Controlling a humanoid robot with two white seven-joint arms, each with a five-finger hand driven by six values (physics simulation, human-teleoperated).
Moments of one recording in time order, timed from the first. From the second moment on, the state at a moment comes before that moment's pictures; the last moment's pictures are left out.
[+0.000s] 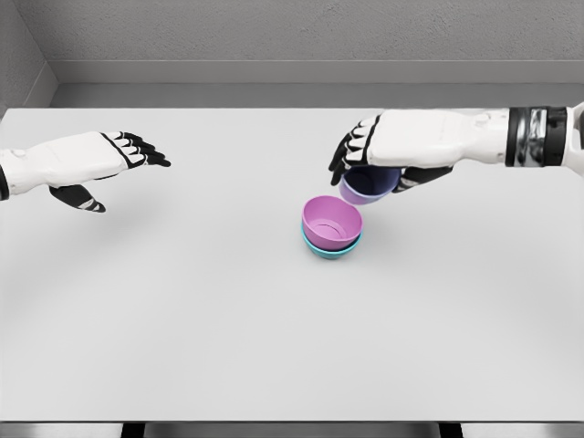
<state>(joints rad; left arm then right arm) -0.58 0.87 -0.49 -1.44 -0.41 -0.61 -0.54 -0.98 -0.84 0.91 -1.61 0.14 -0.61 0.55</state>
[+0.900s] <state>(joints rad) -0.58 0.87 -0.49 -1.44 -0.41 -0.61 -0.54 -0.96 -0.84 0.96 -1.65 0.14 -0.61 0.55</state>
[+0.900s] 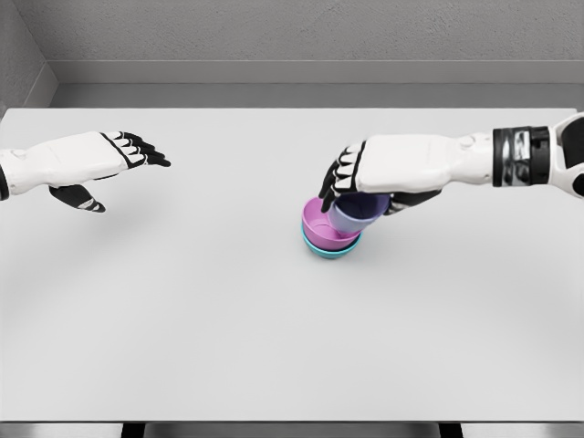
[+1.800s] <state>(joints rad) -0.58 0.87 -0.49 -1.45 -0.41 -0.61 -0.54 -0.97 -0.80 0.99 -1.59 0.15 -0.61 0.54</state>
